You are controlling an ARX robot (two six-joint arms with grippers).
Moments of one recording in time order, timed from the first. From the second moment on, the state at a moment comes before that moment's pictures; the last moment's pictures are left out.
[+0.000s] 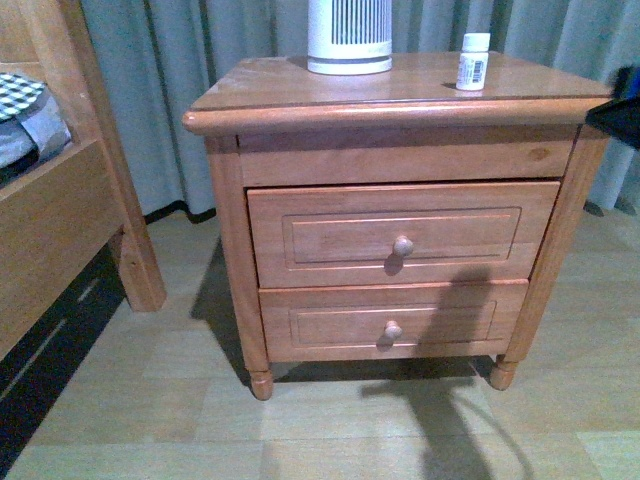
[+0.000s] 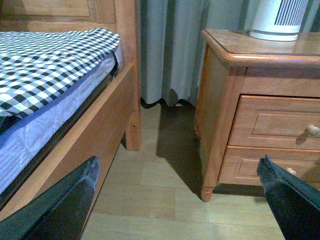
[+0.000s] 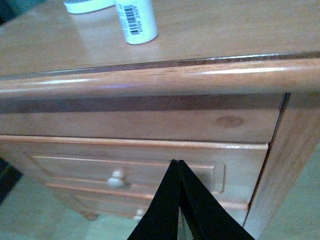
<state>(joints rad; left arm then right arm) 0.00 0.01 0.01 0.00 0.00 0.00 -0.08 1.64 0.80 0.65 -0.30 0.27</state>
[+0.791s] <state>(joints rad) 0.00 0.01 0.01 0.00 0.00 0.00 0.00 0.11 0.11 -0.02 0.00 0.01</state>
